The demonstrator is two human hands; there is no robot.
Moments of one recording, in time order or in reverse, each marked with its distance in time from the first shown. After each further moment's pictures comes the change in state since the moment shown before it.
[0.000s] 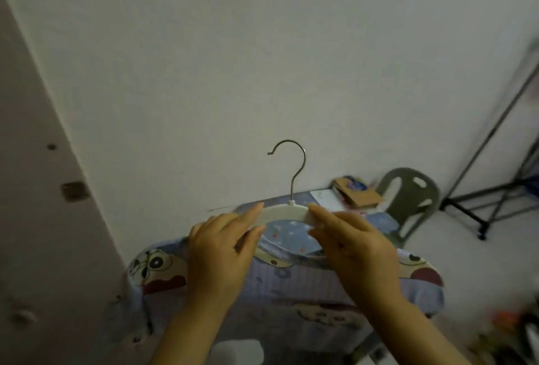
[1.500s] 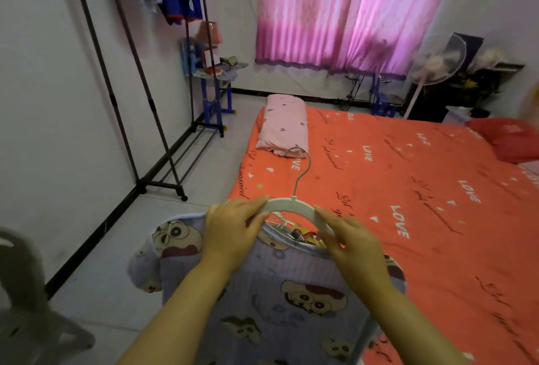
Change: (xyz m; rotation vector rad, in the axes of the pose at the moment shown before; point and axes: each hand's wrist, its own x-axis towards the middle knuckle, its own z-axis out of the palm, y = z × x) left_hand 0.041 0.770 0.720 -0.860 -0.668 0.549; right_hand -0.244 0.728 -0.537 -0.641 0.172 1.001
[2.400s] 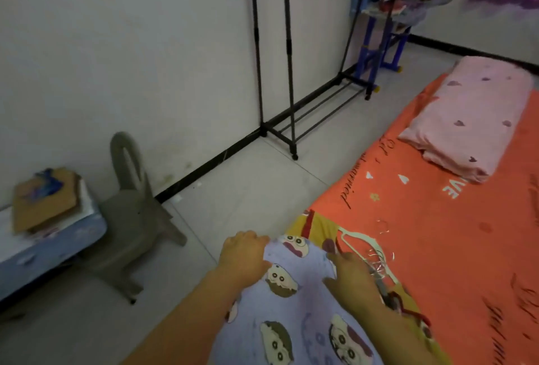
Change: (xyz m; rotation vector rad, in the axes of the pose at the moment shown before) left_hand 0.026 -0.205 0.135 0.546 -0.748 -0.884; right_hand 0.177 0.130 0.283 -0.163 -1.066 -0.125
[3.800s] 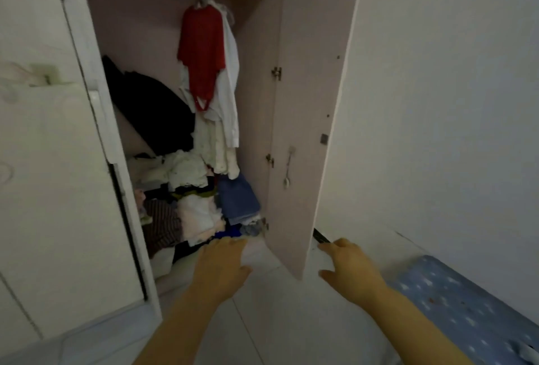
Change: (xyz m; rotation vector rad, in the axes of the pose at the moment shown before) left_hand -0.948 -0.389 0.138 -0.316 0.595 -1.787; right_hand -0.578 -0.793 0.325 -0.607 -0.289 -1.872
